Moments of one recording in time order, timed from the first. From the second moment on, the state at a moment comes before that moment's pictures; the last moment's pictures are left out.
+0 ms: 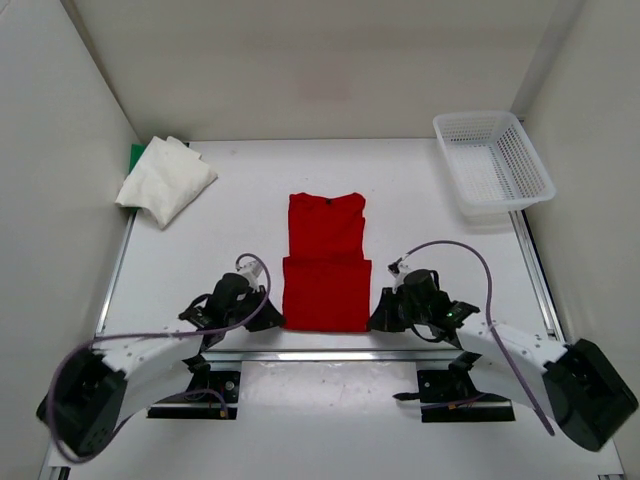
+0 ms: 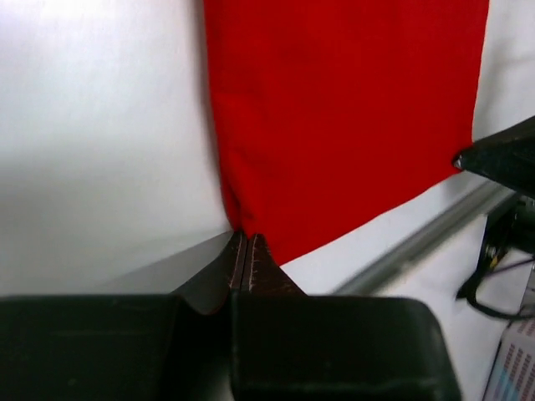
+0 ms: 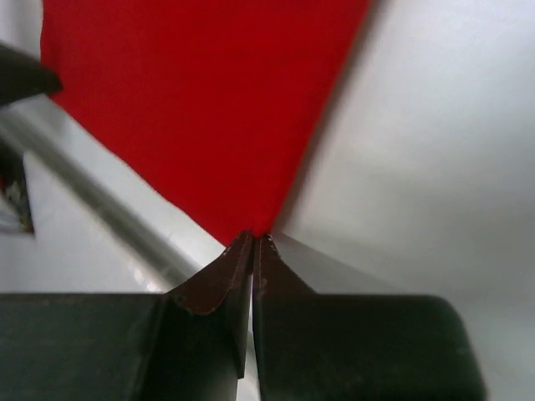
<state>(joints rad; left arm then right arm) -0.60 1.08 0.21 0.13 0.24 -0.75 0.58 1.07 0.25 0.03 -0.35 0.64</state>
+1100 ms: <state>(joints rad) -0.25 2.04 1.40 -0.07 0.23 -0.71 0.13 2.19 1.70 -0.25 -0.64 0.44</state>
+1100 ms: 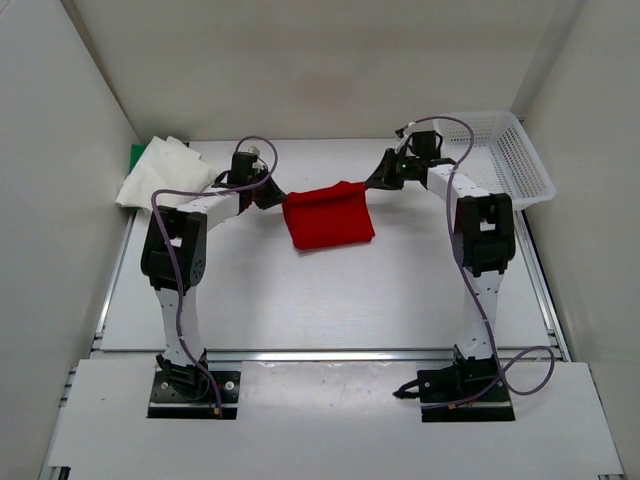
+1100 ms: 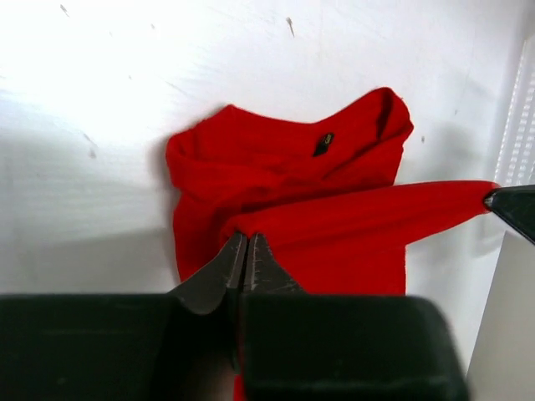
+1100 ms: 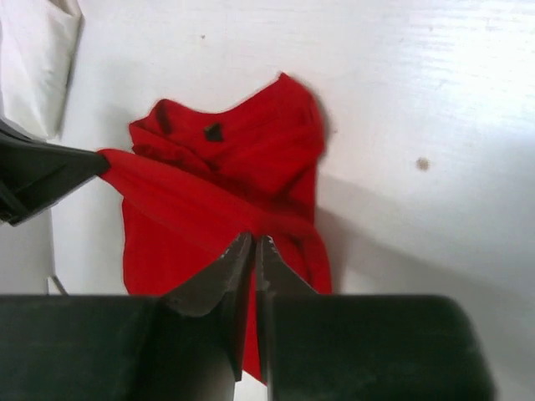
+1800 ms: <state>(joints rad) -0.33 1.89 1.19 0.23 0.24 -0.80 0.24 2.16 1.67 -0.24 -0.58 0.39</state>
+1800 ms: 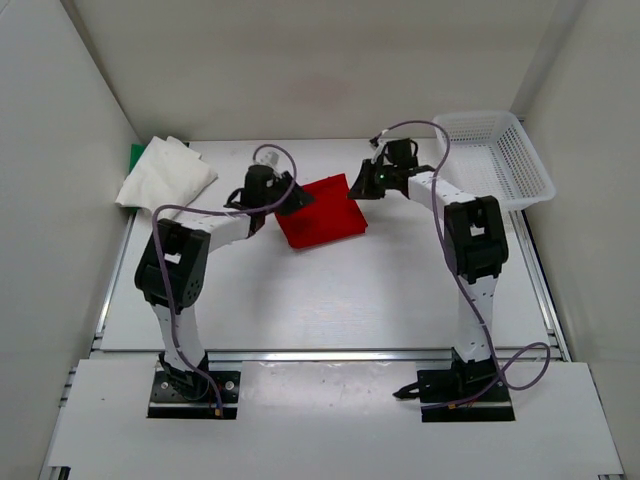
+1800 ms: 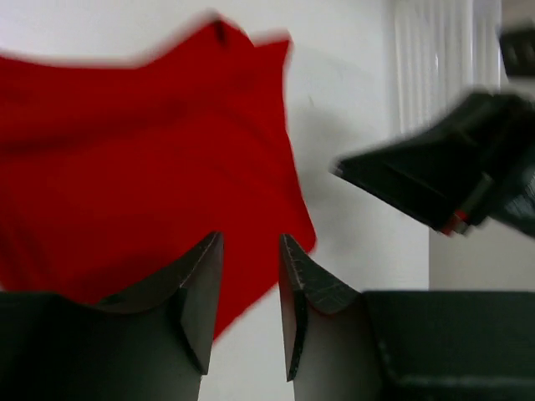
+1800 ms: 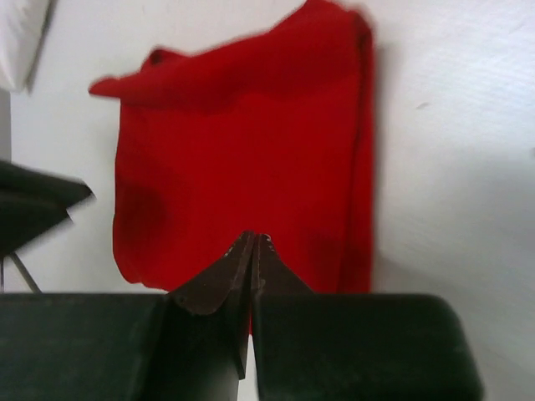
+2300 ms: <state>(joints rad) -0.39 1.84 0.78 0.47 0.30 -0.89 0.32 2.11 1.39 -0.16 -0.51 0.47</state>
